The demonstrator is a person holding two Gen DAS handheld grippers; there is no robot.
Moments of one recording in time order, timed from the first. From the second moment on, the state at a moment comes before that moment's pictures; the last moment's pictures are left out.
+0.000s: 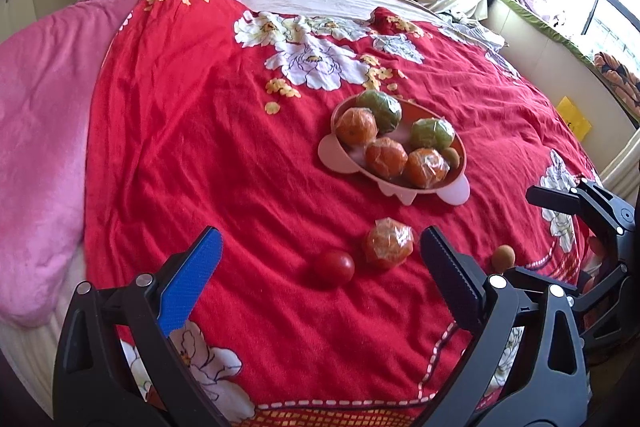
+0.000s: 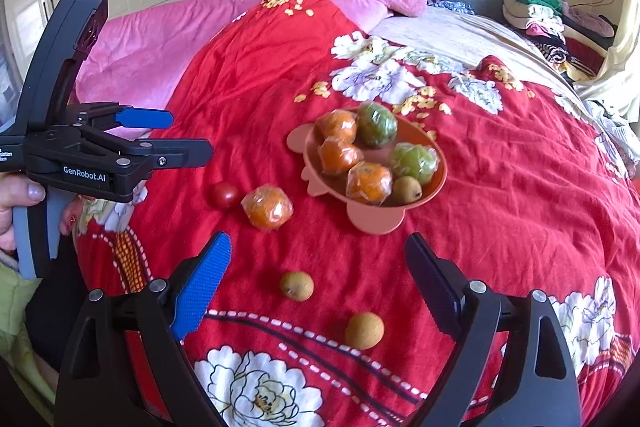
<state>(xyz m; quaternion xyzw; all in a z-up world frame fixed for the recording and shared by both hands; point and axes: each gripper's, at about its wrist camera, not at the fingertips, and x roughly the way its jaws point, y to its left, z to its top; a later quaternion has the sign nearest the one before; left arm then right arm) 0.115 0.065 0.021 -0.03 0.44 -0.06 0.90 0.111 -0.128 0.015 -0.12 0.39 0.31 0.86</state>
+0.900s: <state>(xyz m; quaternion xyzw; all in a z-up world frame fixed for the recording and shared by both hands) 0.108 0.060 -0.022 -0.01 0.49 -0.09 0.87 0.110 -0.109 -0.039 -0.14 0.46 0.32 0.82</state>
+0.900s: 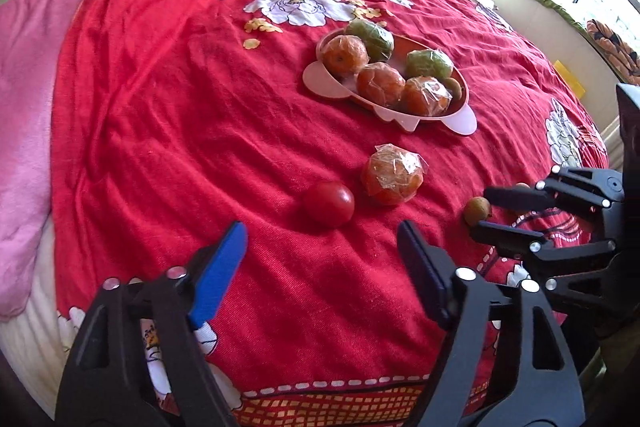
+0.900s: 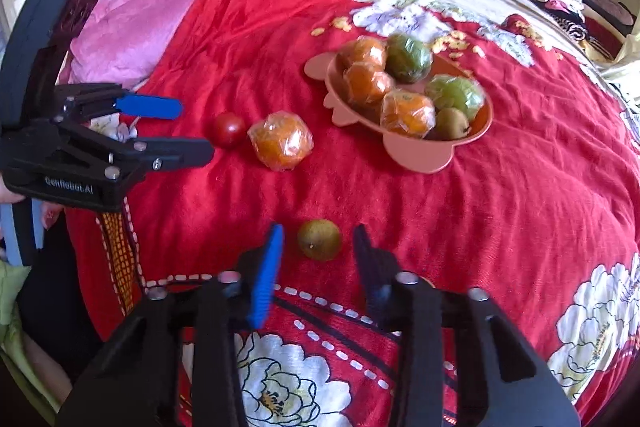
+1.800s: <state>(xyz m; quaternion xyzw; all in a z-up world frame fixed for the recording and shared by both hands) 0.137 0.063 -0.029 -0.04 0.49 -0.13 0.86 0.117 -0.126 -0.019 -0.10 0.44 0.33 0.83</state>
